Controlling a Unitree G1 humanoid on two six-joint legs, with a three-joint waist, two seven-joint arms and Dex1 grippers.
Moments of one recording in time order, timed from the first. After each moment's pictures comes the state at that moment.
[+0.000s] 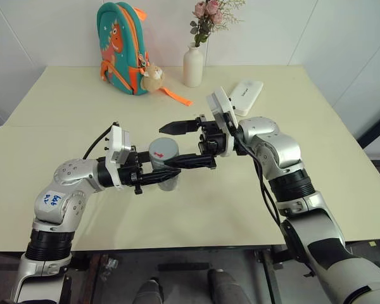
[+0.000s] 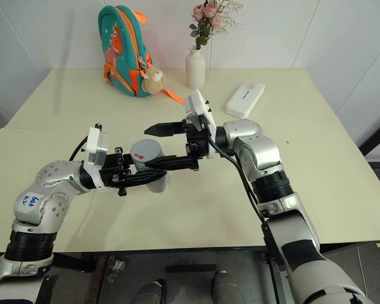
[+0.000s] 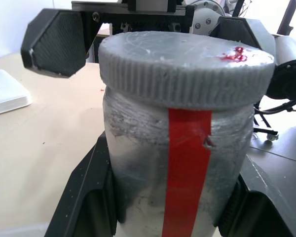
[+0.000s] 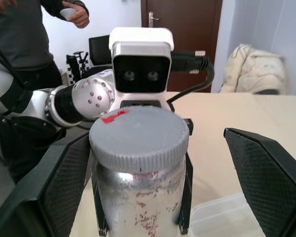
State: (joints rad) left arm -0.49 0.61 0.08 -0.17 -0.62 0.45 -1.05; right arm -1.05 -0.27 0.17 0.31 0.49 0.37 1.36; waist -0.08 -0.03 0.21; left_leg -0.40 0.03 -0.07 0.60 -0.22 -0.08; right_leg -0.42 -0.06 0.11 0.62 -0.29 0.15
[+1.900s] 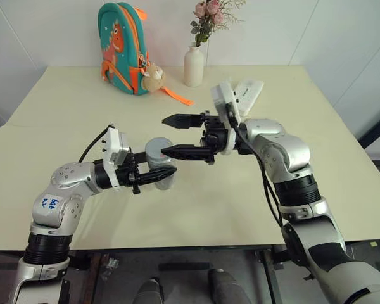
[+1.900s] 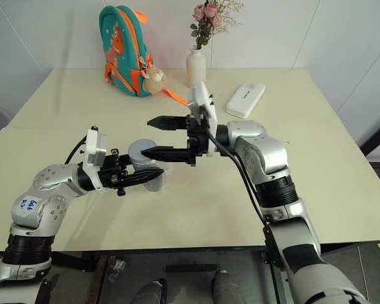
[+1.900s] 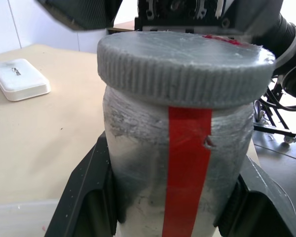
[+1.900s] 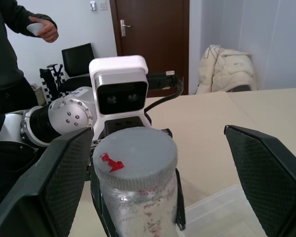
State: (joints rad) left arm -0.47 0.61 0.10 -0.17 -0.60 0.45 -1.01; right arm -1.01 -0.25 0.13 0.17 0.51 0.54 1.17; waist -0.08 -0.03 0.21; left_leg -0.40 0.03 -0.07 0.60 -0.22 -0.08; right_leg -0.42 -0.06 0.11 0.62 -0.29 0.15
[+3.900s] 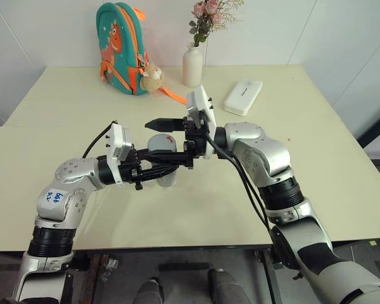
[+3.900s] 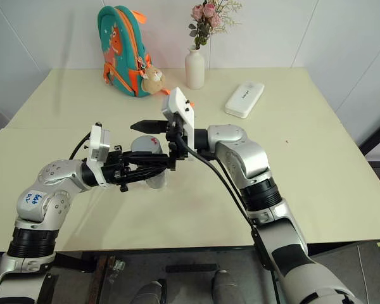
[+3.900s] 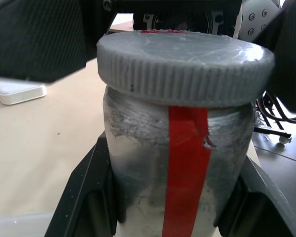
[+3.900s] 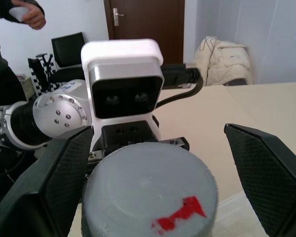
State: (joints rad) left arm -0.52 0.59 0.08 -0.12 -0.59 0.45 -1.02; right arm -1.01 -0.17 0.19 0.17 0.45 0.52 1.08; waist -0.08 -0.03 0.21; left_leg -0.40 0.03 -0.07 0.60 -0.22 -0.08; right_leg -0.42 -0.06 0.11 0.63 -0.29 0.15
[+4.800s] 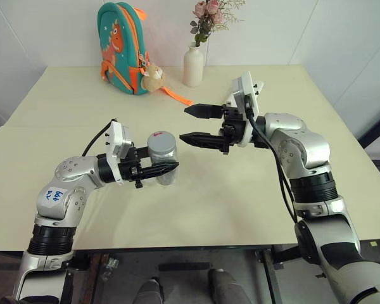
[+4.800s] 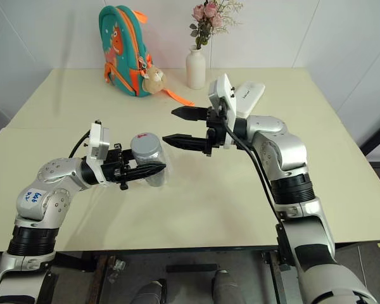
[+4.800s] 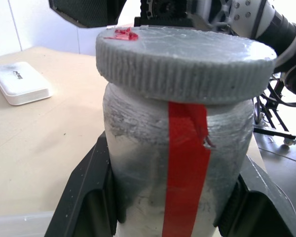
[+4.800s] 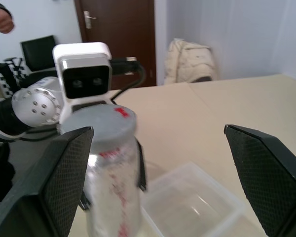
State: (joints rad) left arm -0.53 0.60 0.08 -0.11 -0.59 0.45 -1.02; right arm -1.00 -0.39 0.07 0.19 0.52 0.53 1.15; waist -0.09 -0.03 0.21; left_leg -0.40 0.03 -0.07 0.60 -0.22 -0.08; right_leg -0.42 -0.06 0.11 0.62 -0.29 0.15
